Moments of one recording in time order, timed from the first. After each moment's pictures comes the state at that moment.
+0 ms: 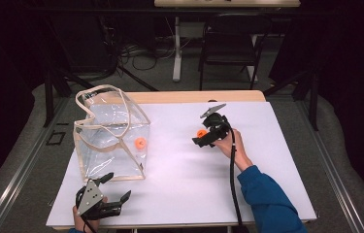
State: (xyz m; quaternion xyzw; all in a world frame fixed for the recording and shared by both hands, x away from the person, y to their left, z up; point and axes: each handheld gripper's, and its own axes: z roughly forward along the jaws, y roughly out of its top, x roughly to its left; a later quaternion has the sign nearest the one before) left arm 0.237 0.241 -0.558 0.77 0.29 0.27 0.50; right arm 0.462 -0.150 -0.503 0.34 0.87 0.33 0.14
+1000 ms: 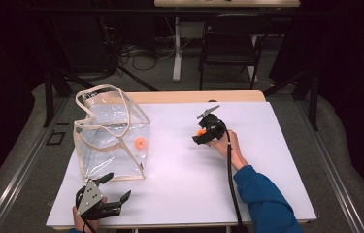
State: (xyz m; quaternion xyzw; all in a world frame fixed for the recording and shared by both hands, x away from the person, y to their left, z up) left arm 0.236 0.242 -0.558 0.77 0.29 0.27 0.49; right arm 0.478 -0.141 -0.528 0.37 0.87 0.29 0.15
